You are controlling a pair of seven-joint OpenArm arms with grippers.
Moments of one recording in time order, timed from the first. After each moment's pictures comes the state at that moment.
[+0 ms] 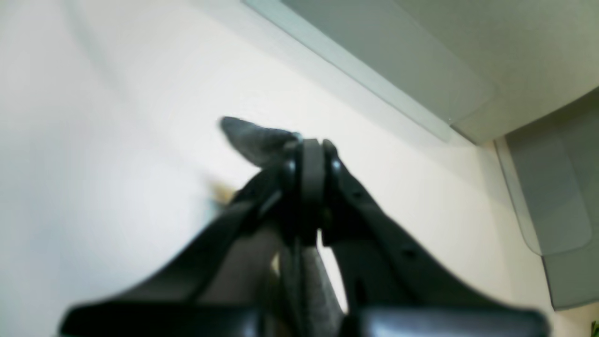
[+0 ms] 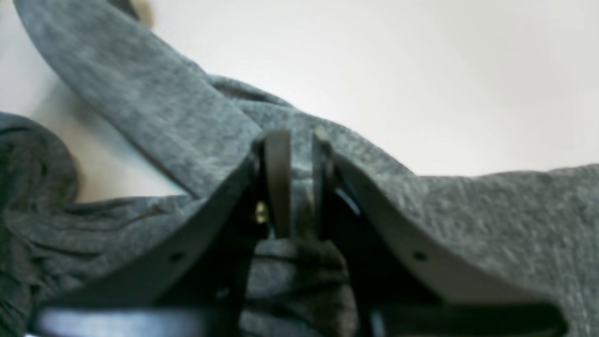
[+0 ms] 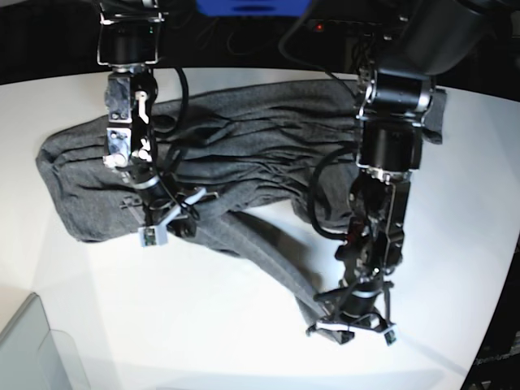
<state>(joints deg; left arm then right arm) -30.1 -0.8 3.6 59.7 -33.0 8.7 12.4 2.5 -0.3 5.1 79.2 6.5 18.0 -21.2</state>
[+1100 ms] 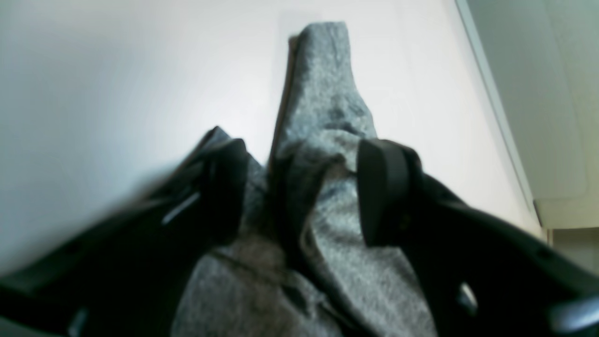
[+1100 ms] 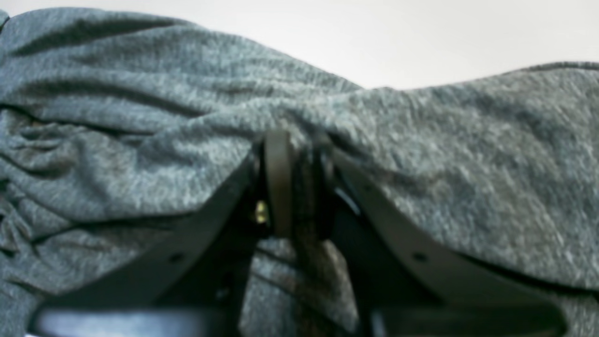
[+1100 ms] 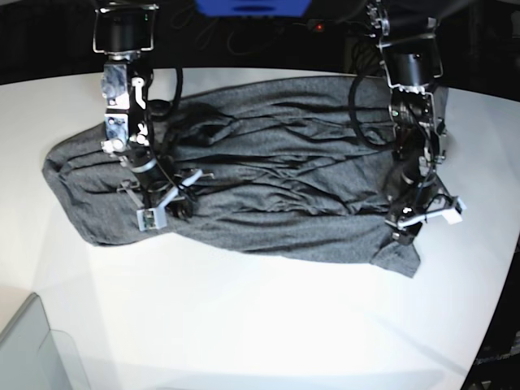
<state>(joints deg) -7.3 -5.2 -16.9 62.0 -48.7 4.7 9.5 -0.9 1.0 4.7 79.2 6.6 18.0 -21.4</state>
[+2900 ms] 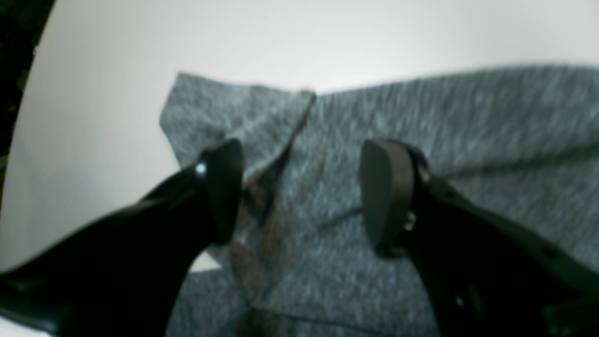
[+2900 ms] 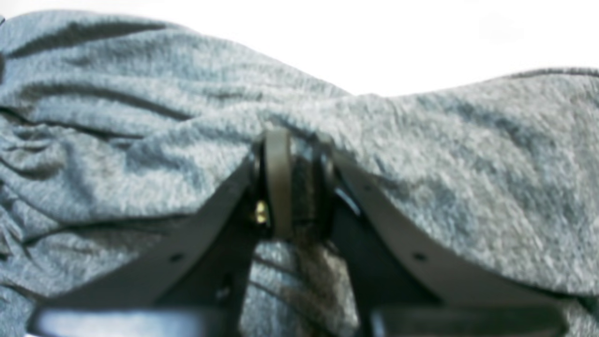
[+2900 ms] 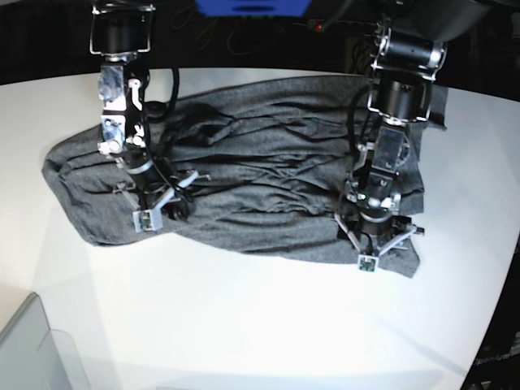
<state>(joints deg) -17.2 -6.3 8.1 58.1 11.6 8.2 22.6 -0.7 1.8 4.9 79.3 6.6 18.1 -21.2</state>
